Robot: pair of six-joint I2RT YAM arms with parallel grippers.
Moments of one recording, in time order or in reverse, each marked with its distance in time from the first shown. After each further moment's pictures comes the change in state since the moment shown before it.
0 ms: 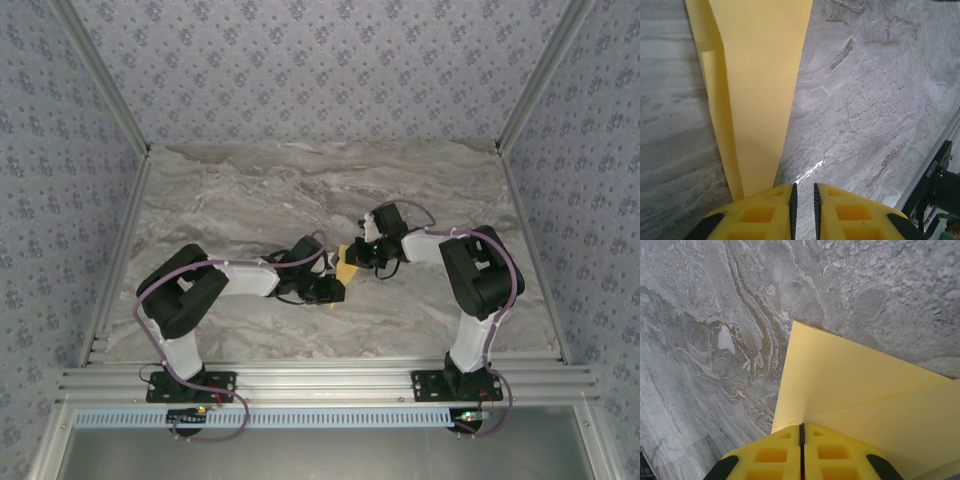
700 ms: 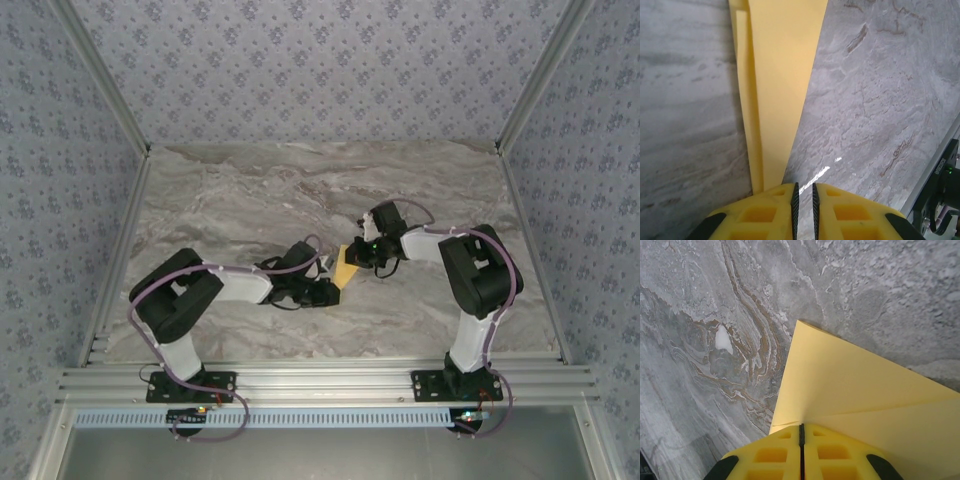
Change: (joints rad) left arm -0.004 -0.061 -0.119 0.092 -0.034 -0.003; right arm 0.000 0.013 0.027 -0.041 -0.001 -0.008
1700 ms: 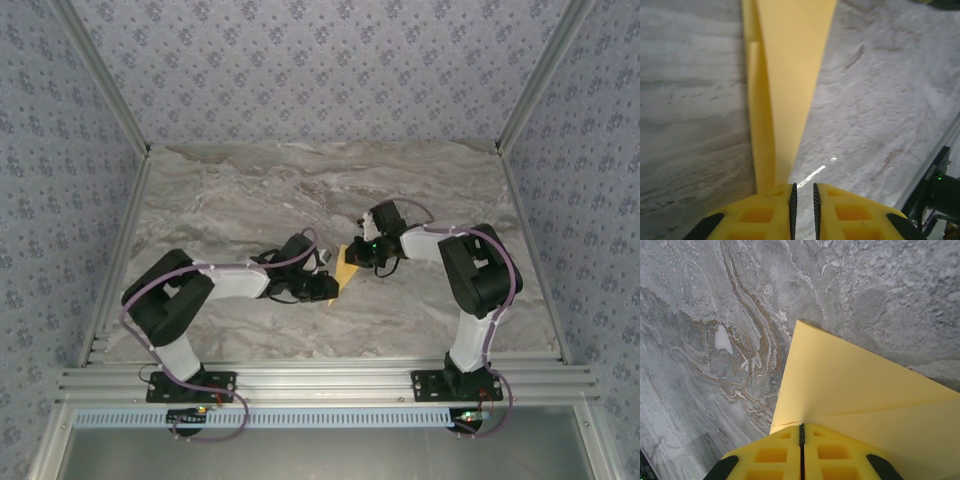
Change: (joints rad) left arm 0.034 0.005 0.066 -0.097 0.019 -0.009; right arm 0.001 0.002 0.009 -0.013 -0.003 -0.001
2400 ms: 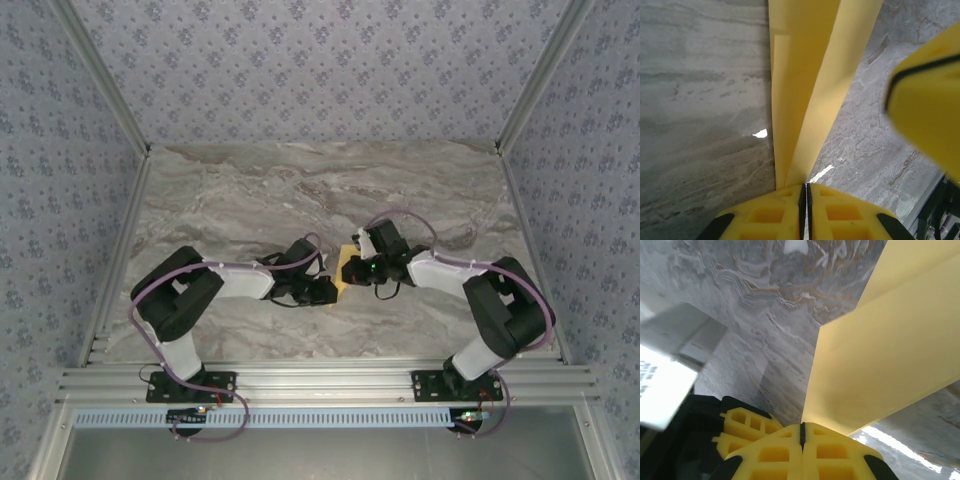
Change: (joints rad) left arm -0.018 0.024 0.003 -0.004 -0.034 0.012; right arm 0.150 -0.273 -0.207 0.037 0.070 0.044
